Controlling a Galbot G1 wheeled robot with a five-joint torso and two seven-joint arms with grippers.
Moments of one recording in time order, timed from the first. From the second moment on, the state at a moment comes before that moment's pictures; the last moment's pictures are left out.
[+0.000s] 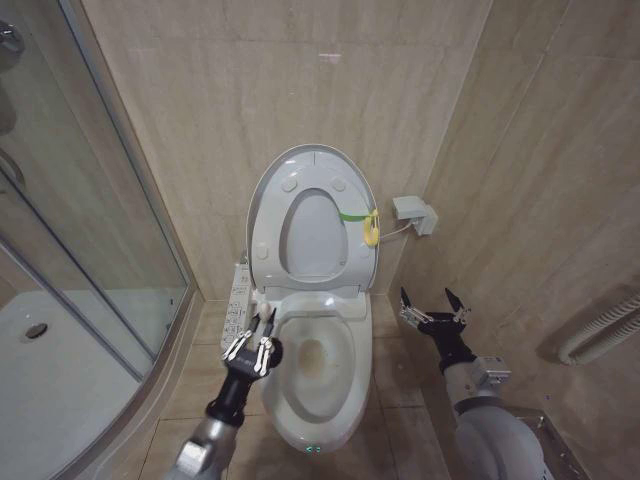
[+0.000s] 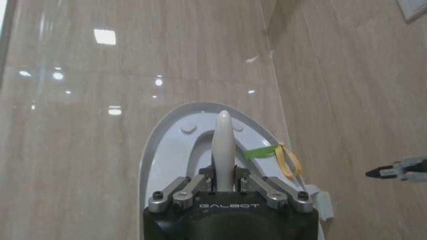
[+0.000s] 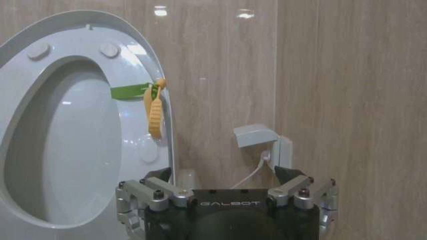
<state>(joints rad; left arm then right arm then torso) 1.56 -1.23 -0.31 -2.10 -0.01 -0.53 -0.02 -1.45 1.32 0.58 2.22 0.27 -0.16 0.17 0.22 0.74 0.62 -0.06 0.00</state>
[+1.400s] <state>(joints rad) 1.48 -1.28 -0.52 -1.48 -0.03 -0.70 -0.24 -1.45 1.32 0.58 2.22 0.27 -0.16 0.17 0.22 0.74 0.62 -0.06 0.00</state>
